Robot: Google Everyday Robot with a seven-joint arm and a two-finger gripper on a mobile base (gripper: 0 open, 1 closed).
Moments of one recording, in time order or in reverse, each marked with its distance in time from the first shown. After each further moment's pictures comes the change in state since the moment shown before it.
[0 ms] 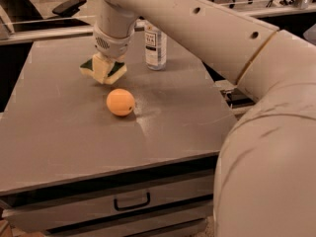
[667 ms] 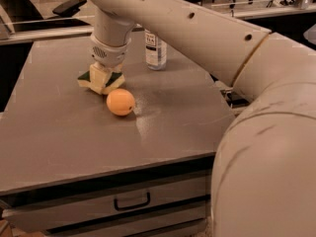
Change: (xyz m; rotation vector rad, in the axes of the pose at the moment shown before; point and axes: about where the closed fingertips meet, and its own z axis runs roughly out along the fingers) arm 0.015 0.020 0.016 -0.064 0.060 -0.005
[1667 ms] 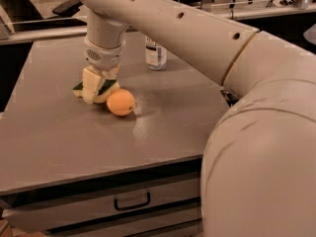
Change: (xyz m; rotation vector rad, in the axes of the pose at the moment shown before) arm 0.001 0.015 0.007 -0.034 0.058 0.003
